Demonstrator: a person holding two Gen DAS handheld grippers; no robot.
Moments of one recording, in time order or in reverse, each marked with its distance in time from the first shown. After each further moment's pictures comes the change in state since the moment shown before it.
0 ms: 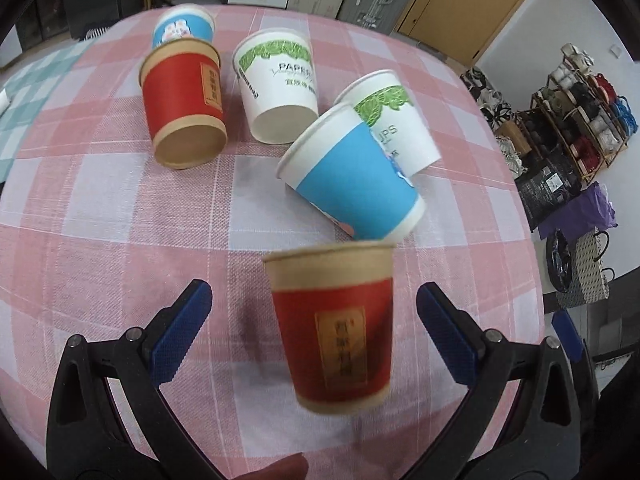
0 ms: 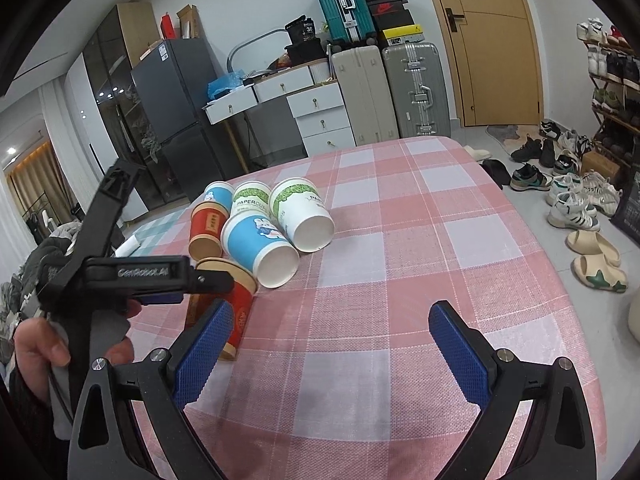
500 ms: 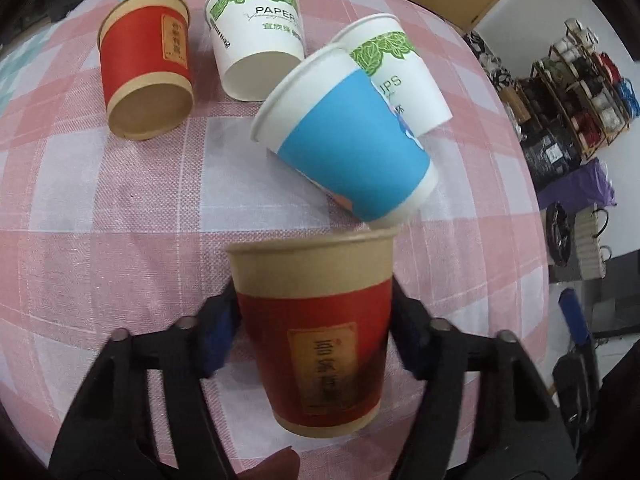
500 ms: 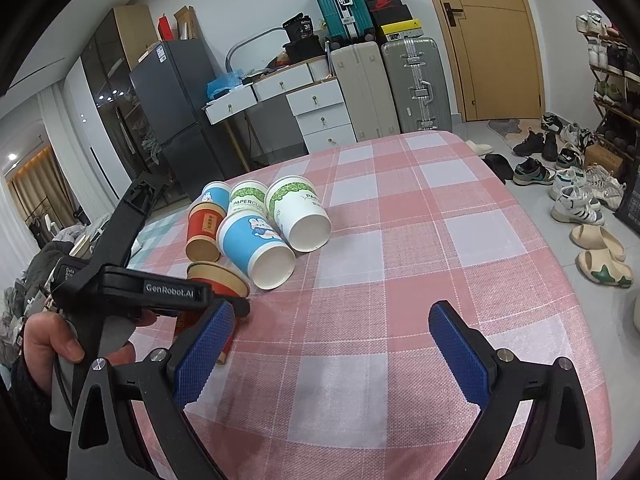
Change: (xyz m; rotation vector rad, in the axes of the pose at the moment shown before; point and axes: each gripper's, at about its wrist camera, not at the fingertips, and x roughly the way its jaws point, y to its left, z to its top) left arm 0.045 -0.017 0.004 0.053 0.147 -0.020; right arm 0.000 -0.002 0.001 0.009 0.003 0.010
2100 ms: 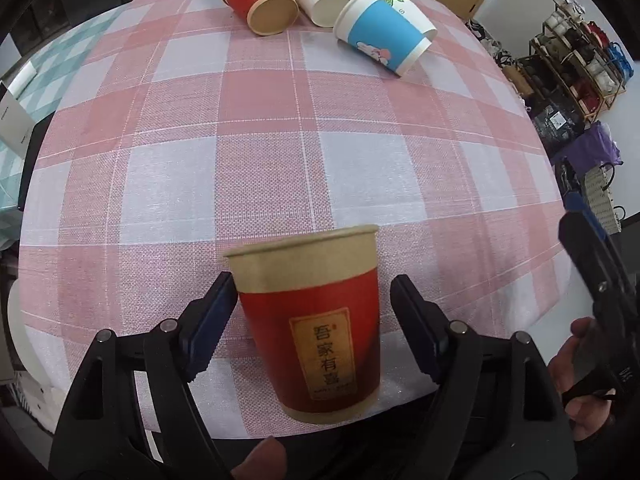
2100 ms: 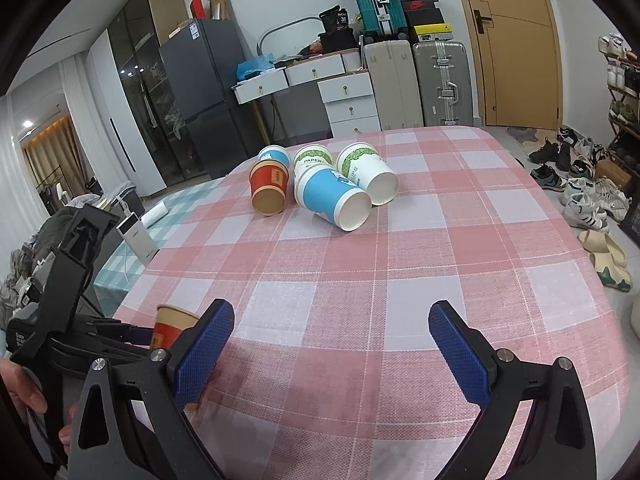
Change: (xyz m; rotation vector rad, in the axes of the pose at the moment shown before) left arm -0.087 0.056 -0.170 0.034 -0.039 0.073; right arm -0.043 0.079 -0.058 -0.085 0.040 0.033
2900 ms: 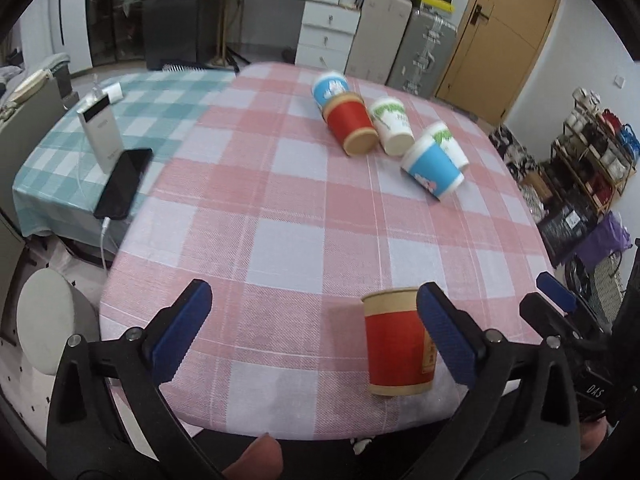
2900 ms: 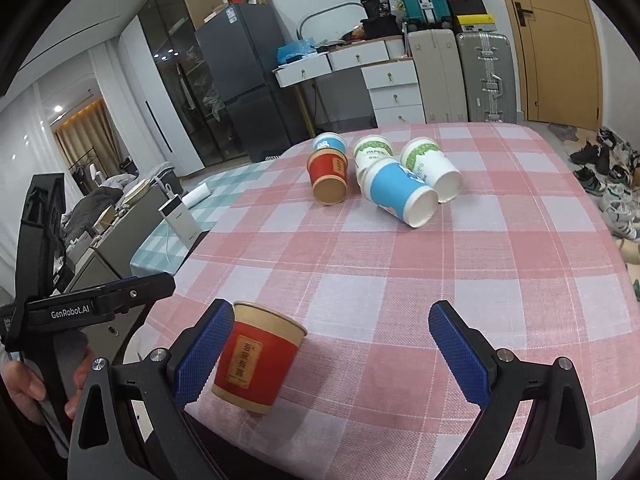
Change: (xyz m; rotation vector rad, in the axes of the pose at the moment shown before) left arm -0.107 0.061 -0.035 -0.163 -0.405 0.093; right arm -0.002 0.043 0.014 -0.065 0.046 0.146
